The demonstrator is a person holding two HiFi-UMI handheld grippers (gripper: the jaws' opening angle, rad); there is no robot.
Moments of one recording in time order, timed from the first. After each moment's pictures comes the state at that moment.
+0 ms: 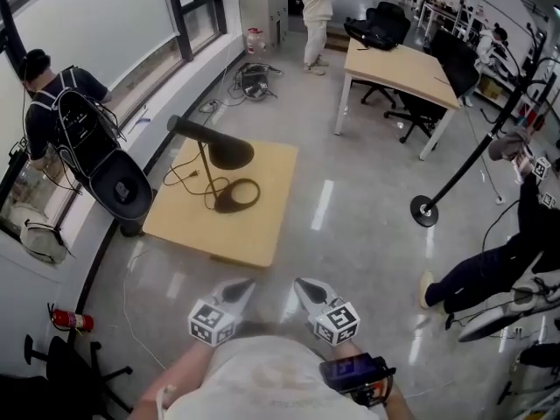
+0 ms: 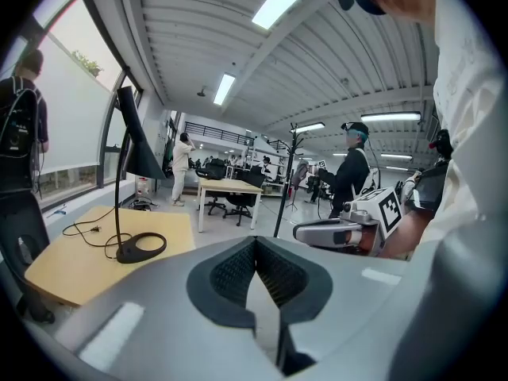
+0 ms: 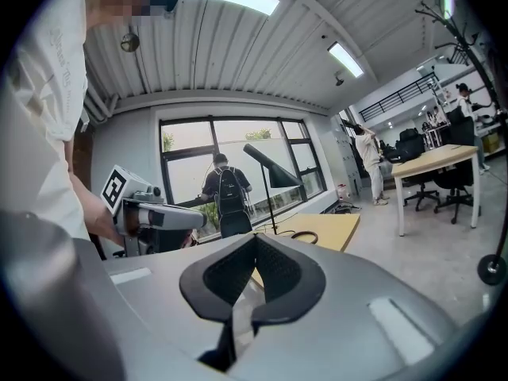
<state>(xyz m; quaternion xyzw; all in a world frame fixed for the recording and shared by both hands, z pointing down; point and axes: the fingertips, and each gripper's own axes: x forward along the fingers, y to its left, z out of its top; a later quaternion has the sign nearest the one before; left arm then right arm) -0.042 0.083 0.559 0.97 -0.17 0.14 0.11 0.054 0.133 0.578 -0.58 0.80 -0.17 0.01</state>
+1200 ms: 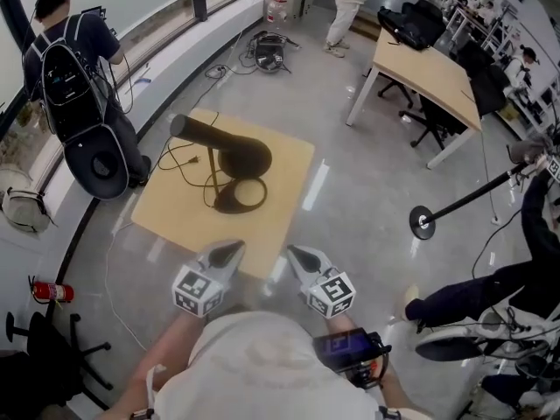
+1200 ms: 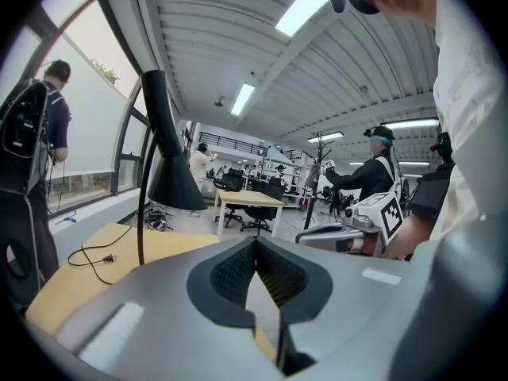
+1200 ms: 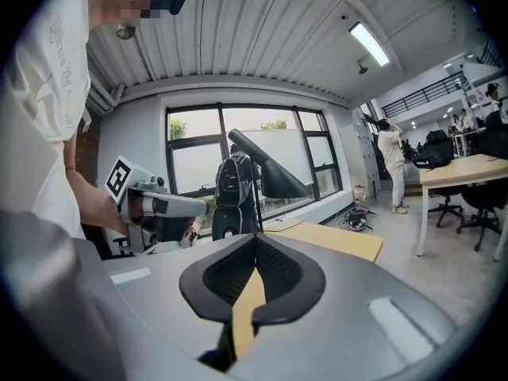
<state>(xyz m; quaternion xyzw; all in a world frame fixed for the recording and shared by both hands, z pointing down) -0.022 -0.098 0.534 0.96 -0.22 0.11 0.12 0.078 -0.053 0.564 -0.53 0.84 -0.15 -0.03</state>
